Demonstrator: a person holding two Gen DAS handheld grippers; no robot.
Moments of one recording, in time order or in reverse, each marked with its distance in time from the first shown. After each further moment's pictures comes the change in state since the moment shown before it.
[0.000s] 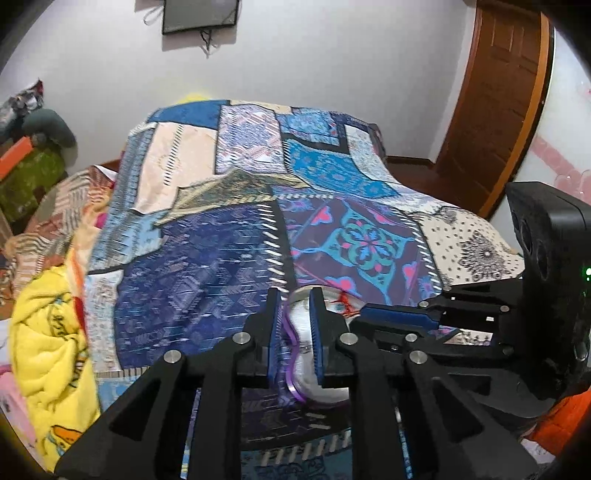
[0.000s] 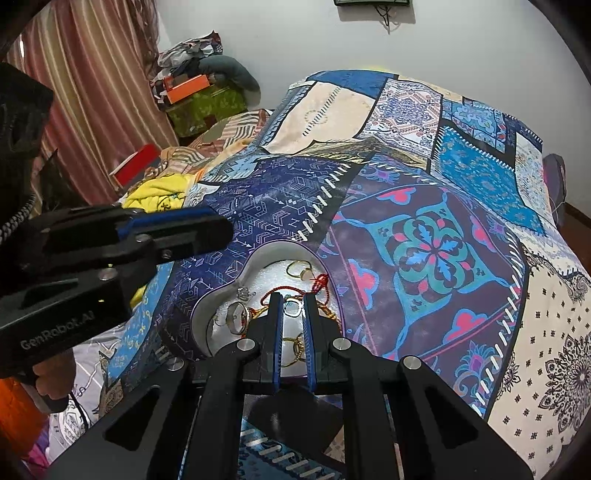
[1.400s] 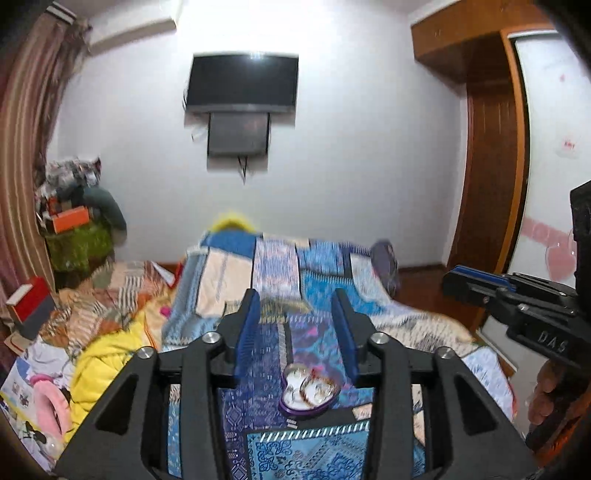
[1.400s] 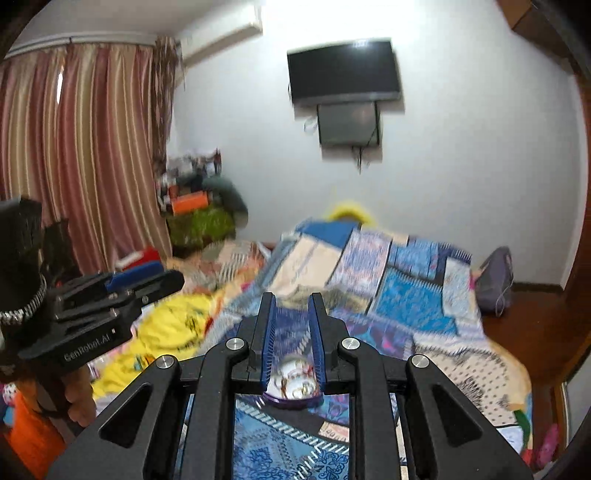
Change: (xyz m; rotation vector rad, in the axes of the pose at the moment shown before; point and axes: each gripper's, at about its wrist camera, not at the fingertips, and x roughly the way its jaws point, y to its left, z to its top) left arm -0.231 -0.054 -0.006 -0.037 -0.499 0.110; right arm -0.231 0.072 0.003 -0.042 -0.484 -0.144
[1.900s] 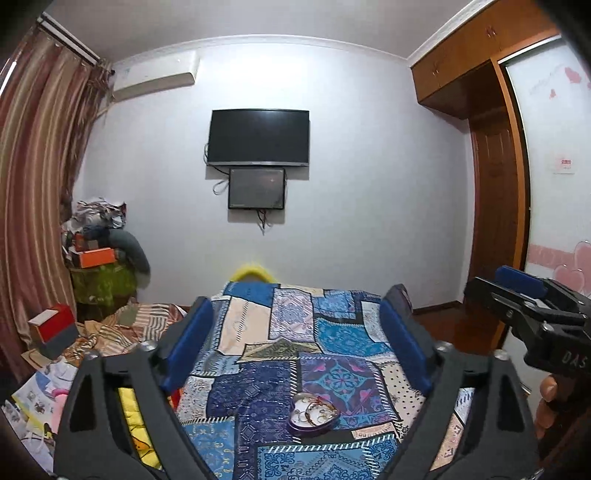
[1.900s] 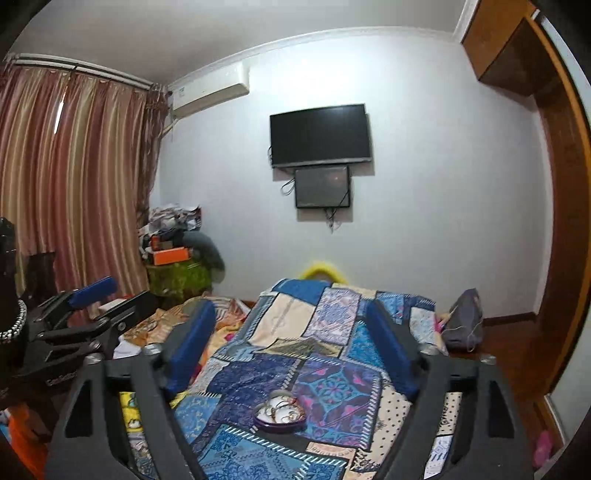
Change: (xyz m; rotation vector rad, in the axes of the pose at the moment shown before) left arm -0.073 -0.020 0.006 0.017 -0.185 0.092; right arm -0.057 0.029 0.004 -0.010 -0.220 -0.142
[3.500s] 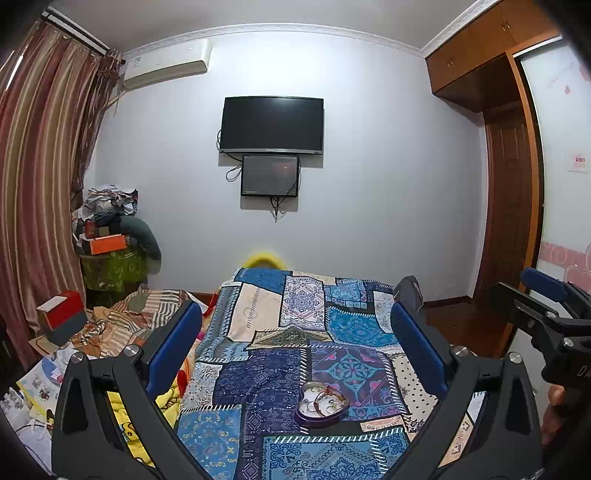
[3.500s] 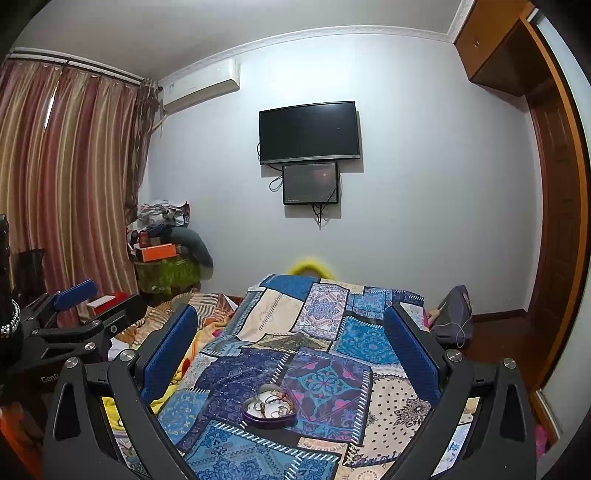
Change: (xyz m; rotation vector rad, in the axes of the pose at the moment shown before) left arm 0.007 0.004 -0.011 -0.016 0.052 0.044; right arm -0.014 -0.003 -0.006 -0.005 0.022 -0.035
